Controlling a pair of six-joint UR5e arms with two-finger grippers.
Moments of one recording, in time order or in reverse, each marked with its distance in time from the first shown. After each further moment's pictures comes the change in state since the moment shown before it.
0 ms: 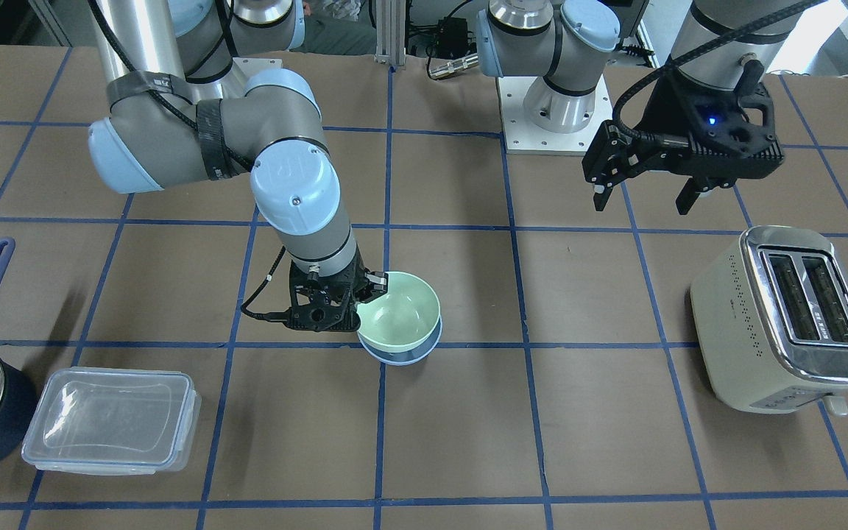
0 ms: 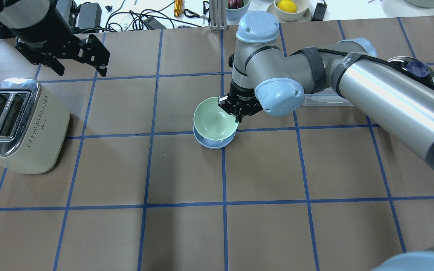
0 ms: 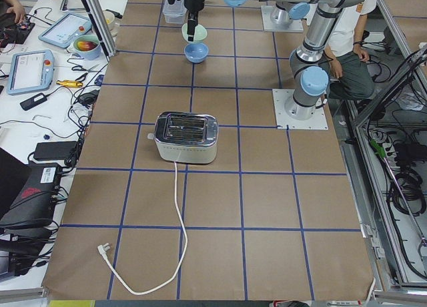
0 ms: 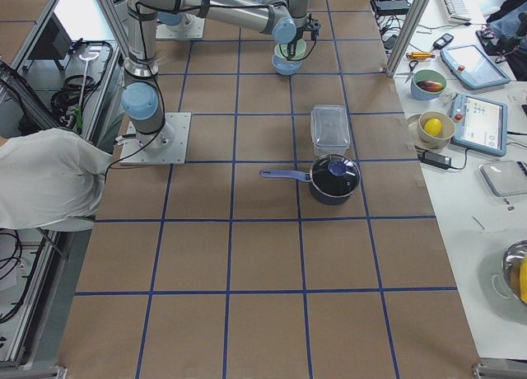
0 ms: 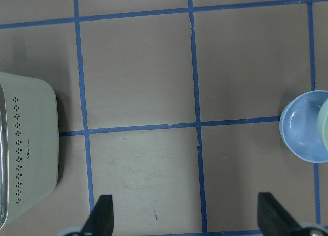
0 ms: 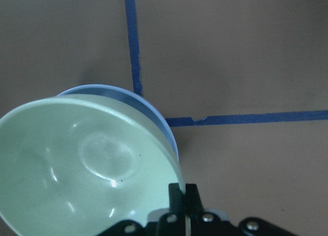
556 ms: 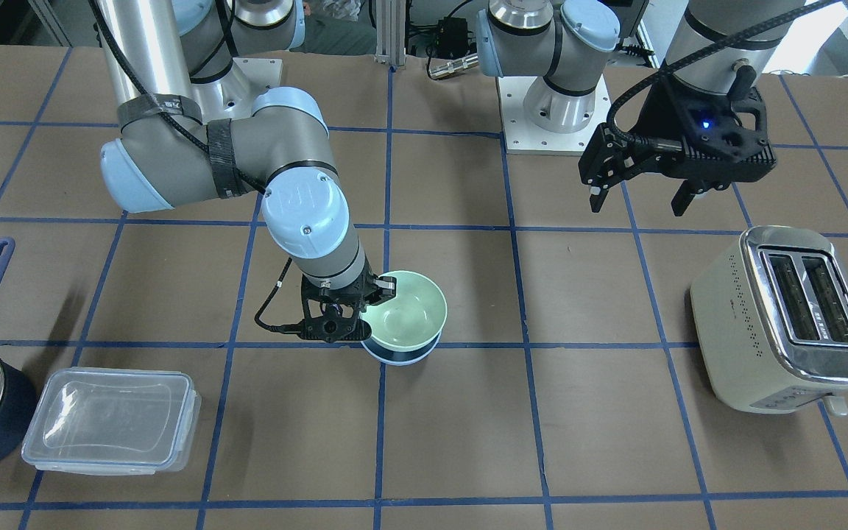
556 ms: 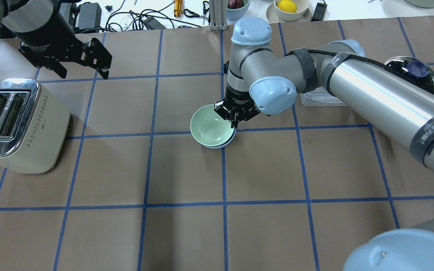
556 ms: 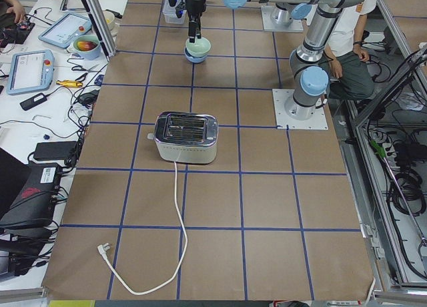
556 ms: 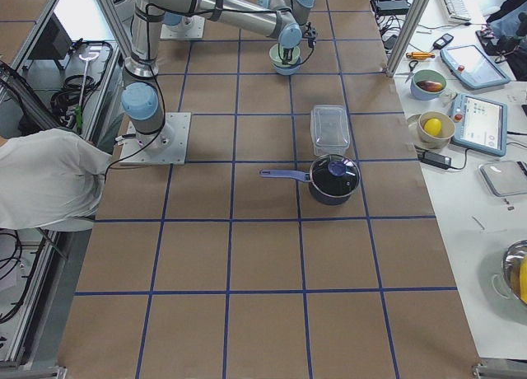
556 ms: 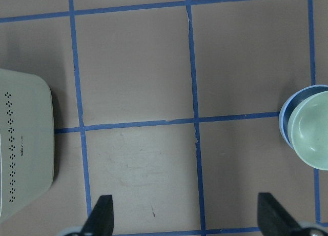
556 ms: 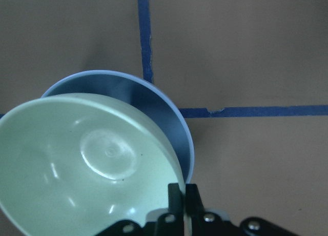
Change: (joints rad) left arm -0.002 0.002 -0.010 0.008 -0.001 -0.001; right arm 0.003 0.037 -0.029 0.040 0.030 -0.019
